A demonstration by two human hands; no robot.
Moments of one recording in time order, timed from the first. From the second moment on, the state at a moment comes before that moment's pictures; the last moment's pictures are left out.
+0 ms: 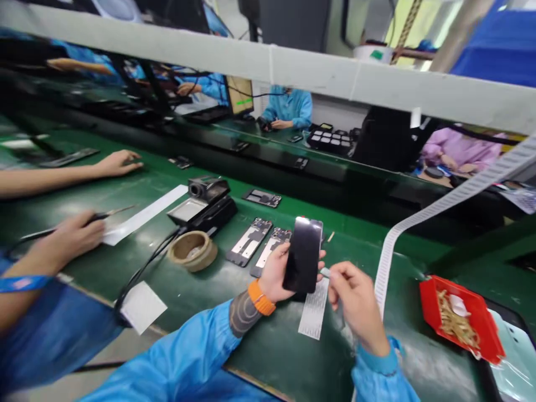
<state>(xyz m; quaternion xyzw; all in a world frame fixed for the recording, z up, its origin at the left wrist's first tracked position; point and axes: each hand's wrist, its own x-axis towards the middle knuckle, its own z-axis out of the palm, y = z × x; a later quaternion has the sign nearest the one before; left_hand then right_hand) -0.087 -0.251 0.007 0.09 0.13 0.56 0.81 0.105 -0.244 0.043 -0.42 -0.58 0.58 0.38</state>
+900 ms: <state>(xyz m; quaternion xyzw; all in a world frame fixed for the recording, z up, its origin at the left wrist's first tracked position) -0.075 -0.255 -0.002 0.08 0.22 0.59 0.77 0.055 -0.258 0.015 -0.51 -0.77 0.31 0.22</state>
